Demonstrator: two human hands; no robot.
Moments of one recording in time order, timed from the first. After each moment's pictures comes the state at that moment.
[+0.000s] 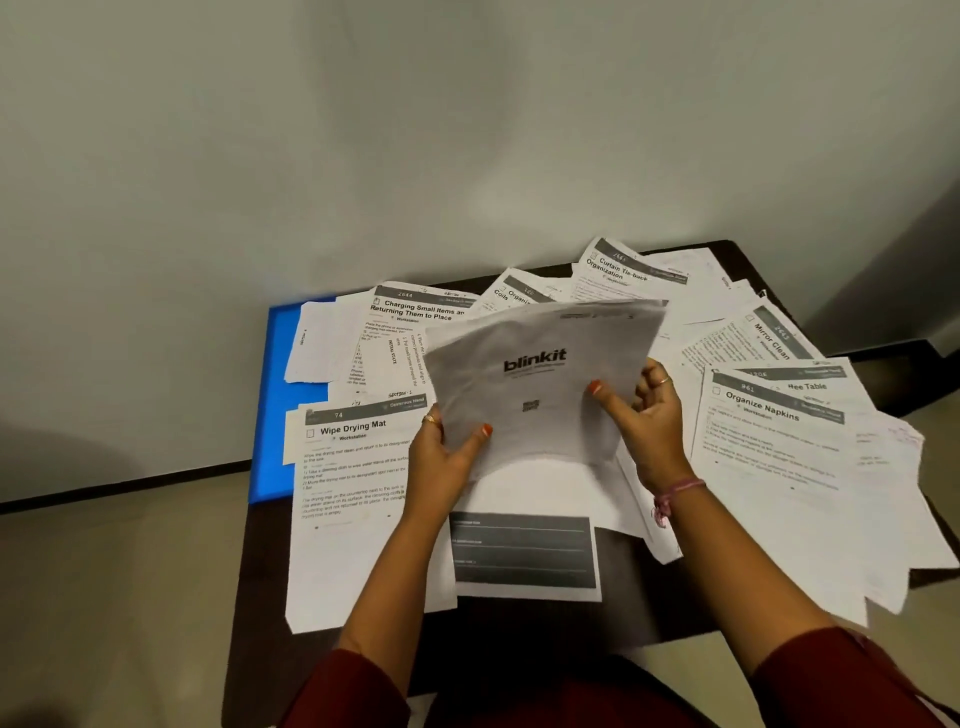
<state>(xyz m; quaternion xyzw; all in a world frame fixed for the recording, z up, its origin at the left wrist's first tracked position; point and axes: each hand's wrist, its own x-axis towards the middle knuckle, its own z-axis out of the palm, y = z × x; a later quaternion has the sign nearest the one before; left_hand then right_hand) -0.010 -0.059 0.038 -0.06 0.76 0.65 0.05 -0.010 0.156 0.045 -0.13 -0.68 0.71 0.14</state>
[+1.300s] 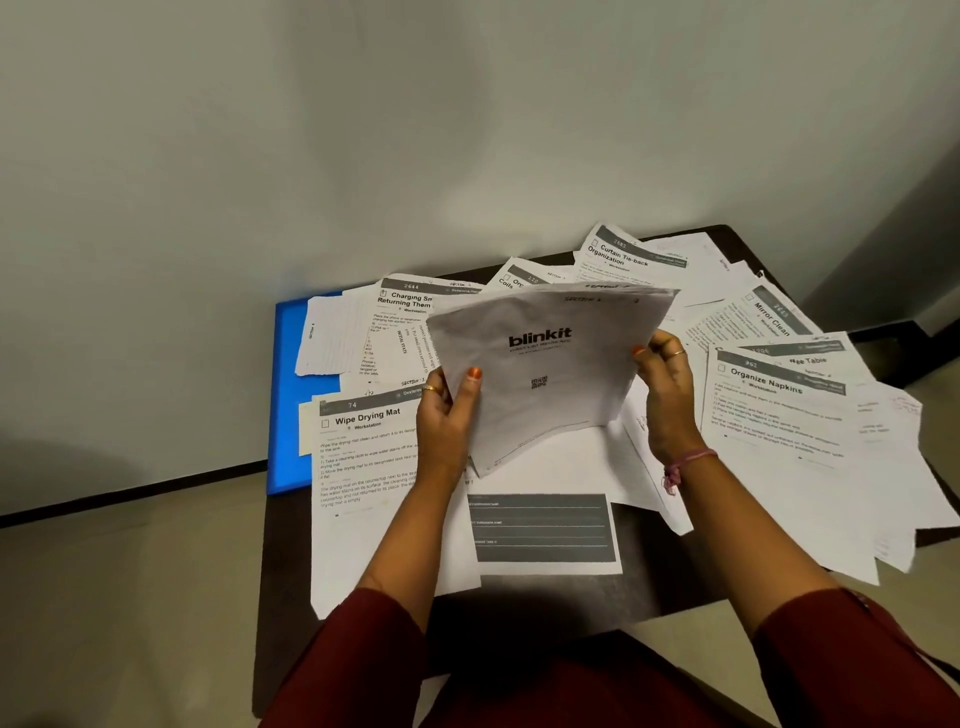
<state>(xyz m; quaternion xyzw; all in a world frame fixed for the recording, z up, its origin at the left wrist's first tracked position) -0.018 -0.071 0.044 -0.05 0.68 0.73 -0.01 -0.011 0.147 0.042 -0.14 -0.64 0.73 0.19</state>
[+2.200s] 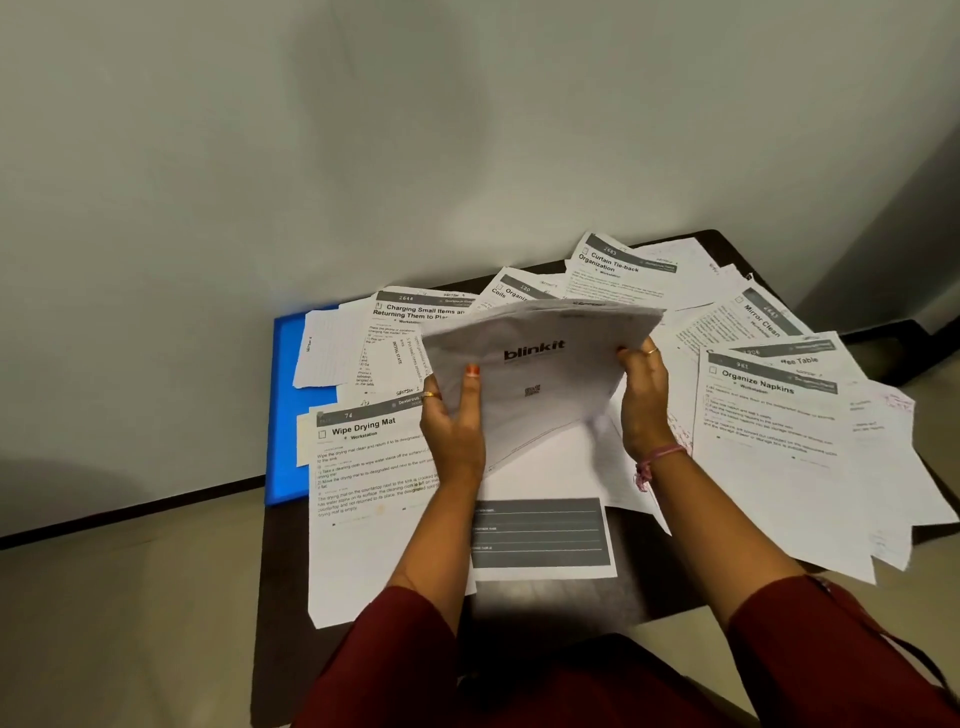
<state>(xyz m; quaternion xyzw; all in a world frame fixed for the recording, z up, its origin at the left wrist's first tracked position) -0.013 -0.038 0.053 -0.13 0.69 0.70 -0.11 -0.014 0.135 0.046 -0.15 -0.63 0.74 0.21</state>
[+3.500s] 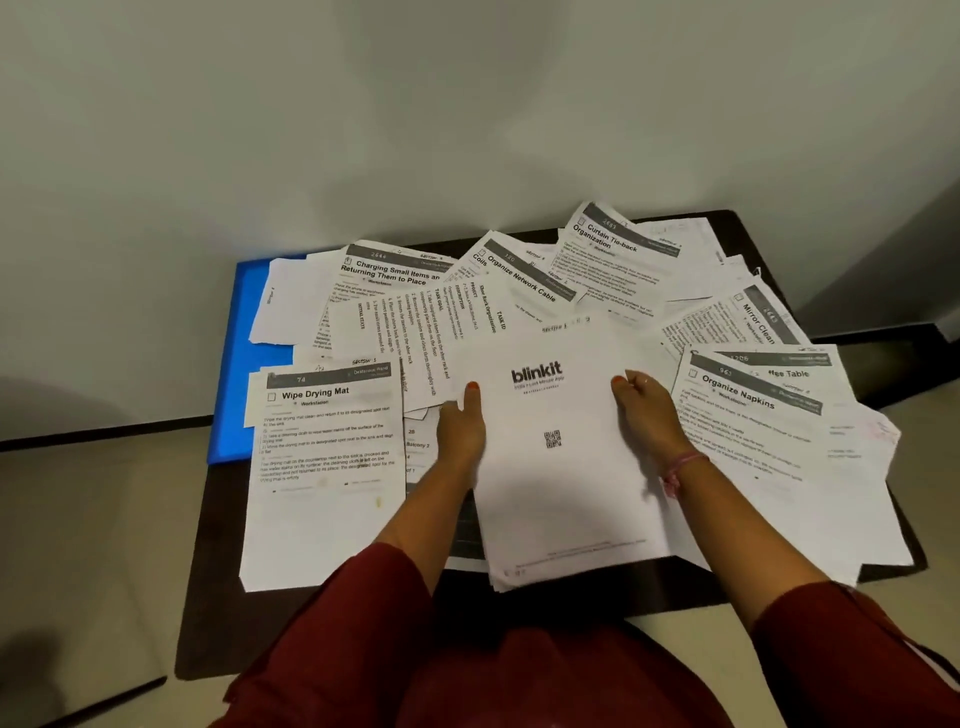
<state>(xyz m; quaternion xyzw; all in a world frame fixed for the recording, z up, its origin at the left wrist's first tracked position) -0.033 0.029 0.008 -0.32 0.71 0.61 0.17 -0.027 0.232 -0.007 -0.25 -0.76 0.59 -0.05</state>
